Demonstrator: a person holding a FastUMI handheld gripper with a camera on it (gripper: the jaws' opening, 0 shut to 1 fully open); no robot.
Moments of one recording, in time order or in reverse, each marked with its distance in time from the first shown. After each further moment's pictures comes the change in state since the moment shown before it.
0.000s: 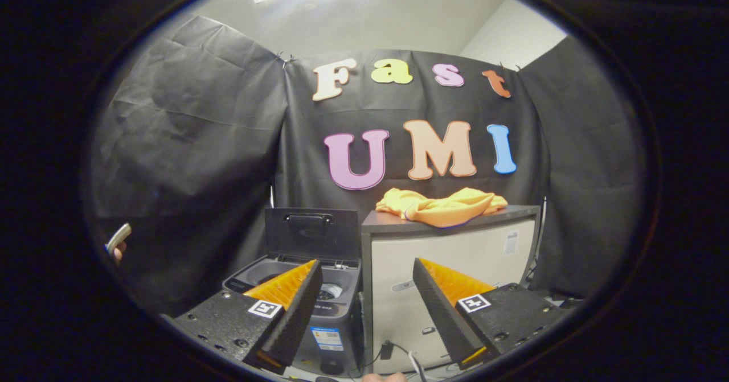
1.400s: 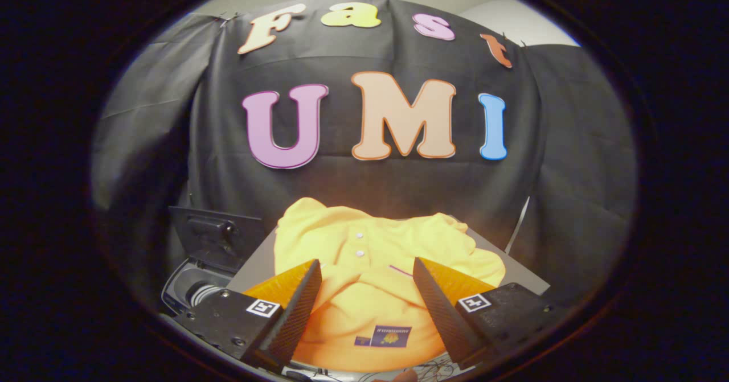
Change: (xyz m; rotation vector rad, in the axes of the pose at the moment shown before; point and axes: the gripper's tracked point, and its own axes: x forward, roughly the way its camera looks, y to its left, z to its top) arm 0.235 -0.156 0.028 0.003 0.339 -0.178
